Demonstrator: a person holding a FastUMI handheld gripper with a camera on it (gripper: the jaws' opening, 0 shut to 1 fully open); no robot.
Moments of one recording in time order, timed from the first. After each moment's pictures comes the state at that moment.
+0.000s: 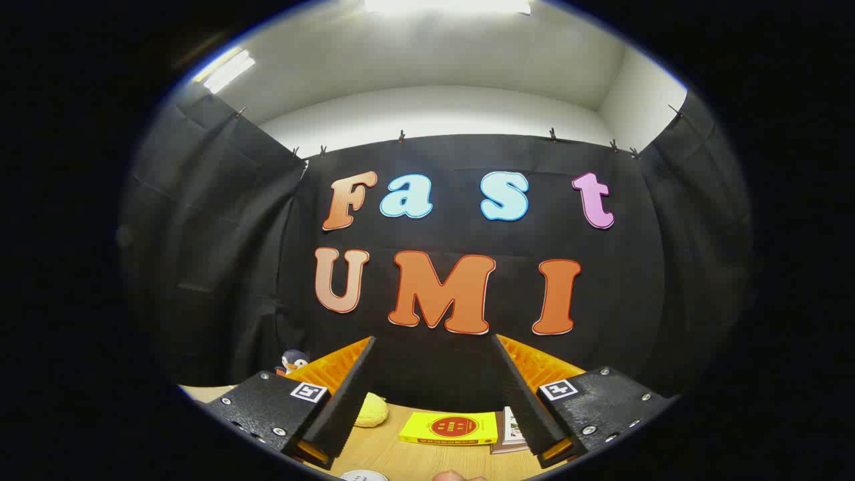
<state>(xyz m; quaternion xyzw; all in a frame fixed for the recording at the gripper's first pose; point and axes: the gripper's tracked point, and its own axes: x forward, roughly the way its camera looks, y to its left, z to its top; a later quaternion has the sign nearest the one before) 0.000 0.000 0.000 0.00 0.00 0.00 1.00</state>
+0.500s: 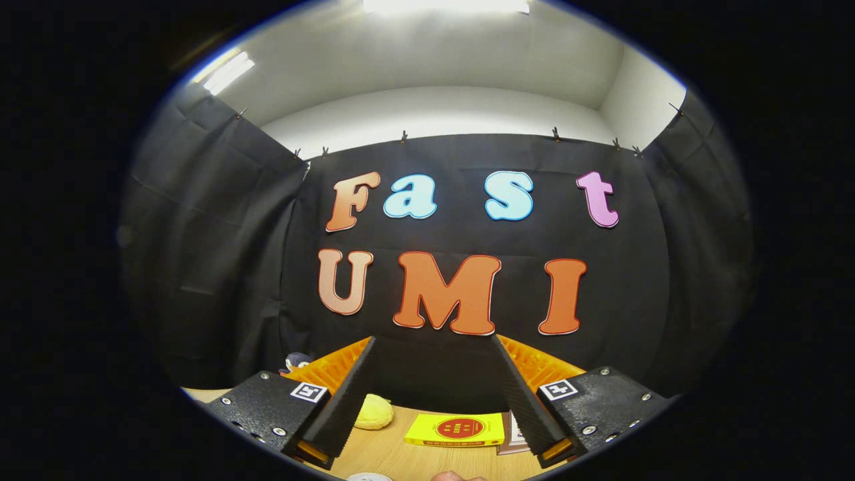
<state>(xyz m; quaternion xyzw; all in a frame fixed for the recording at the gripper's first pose) 0.007 0.008 0.001 0.01 -0.01 0.01 1.00</state>
